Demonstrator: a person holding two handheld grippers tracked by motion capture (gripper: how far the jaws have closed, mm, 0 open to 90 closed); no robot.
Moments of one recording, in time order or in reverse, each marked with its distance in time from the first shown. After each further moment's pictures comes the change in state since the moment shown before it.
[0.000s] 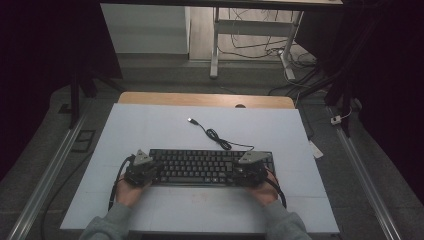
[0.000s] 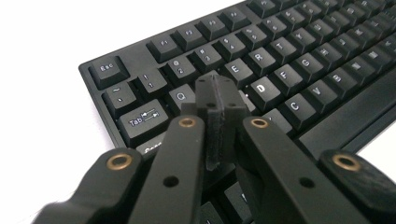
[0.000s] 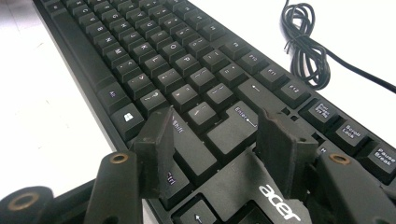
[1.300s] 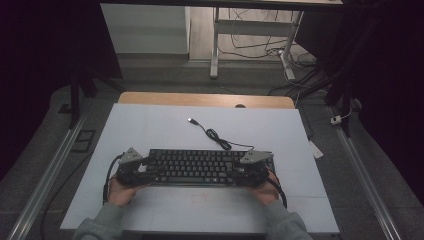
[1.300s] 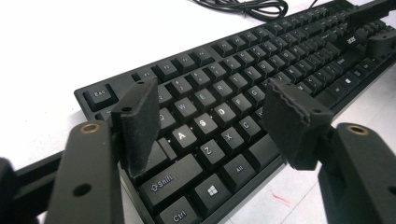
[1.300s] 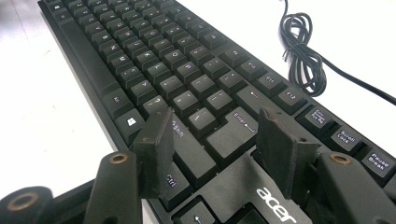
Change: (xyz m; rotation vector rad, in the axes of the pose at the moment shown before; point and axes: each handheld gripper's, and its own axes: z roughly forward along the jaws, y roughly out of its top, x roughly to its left) left arm 0.006 0.006 -0.026 -0.064 -0.125 -0.035; right arm -0.001 0.000 -0.004 -0.030 0.009 -0.001
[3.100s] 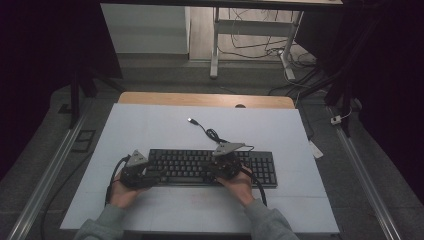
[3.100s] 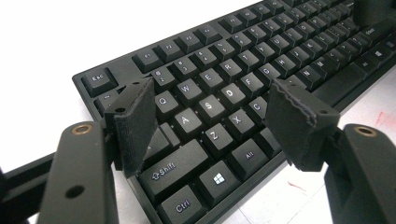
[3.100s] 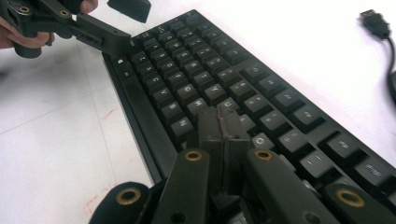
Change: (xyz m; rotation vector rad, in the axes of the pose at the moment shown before) left arm -0.008 -0.004 0.009 0.062 0.064 0.057; right arm 0.034 0.052 0.051 0.000 0.182 0.012
